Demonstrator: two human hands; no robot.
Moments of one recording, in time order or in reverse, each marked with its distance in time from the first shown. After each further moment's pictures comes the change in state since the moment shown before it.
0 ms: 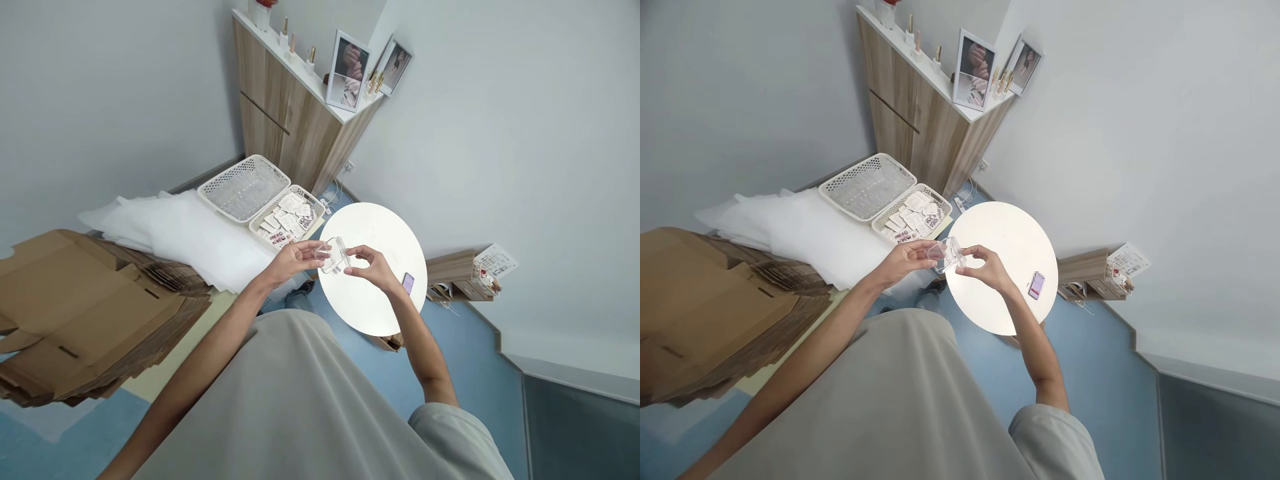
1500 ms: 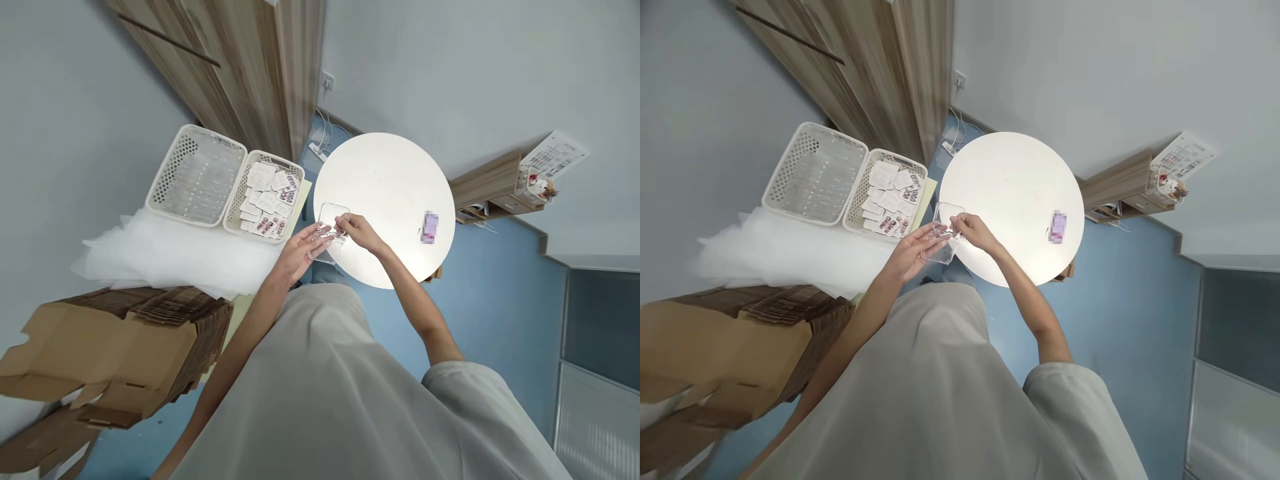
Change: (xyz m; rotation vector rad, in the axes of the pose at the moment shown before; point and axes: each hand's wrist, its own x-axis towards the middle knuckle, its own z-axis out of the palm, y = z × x) left_hand 0.064 -0.059 0.008 -0.214 0.157 -0.351; right_hand 0.069 0.121 0.014 0.194 0.083 0.159
